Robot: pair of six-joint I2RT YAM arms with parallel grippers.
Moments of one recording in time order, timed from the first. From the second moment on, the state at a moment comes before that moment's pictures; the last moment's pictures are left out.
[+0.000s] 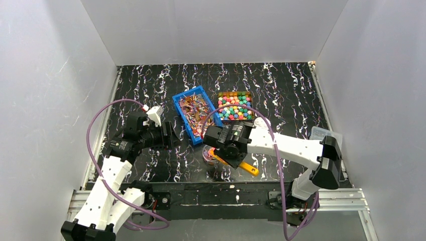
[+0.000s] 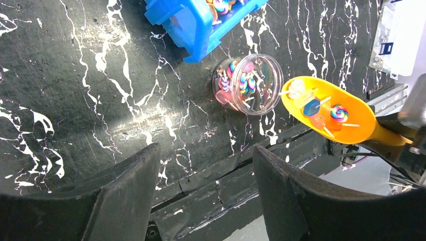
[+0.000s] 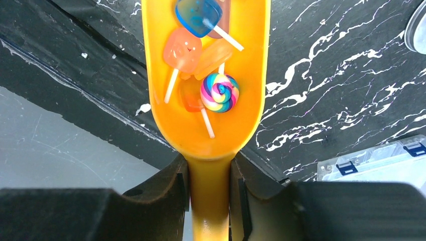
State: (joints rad) left arm -0.25 0.80 0.82 -0.84 0.38 -0.35; right arm 1.25 1.55 1.43 -1.31 0.16 0.29
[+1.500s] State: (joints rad) left arm -0.27 0.68 0.81 -0.83 0.38 -0.35; right arm 1.13 1.77 1.58 -1.45 -0.05 0.36
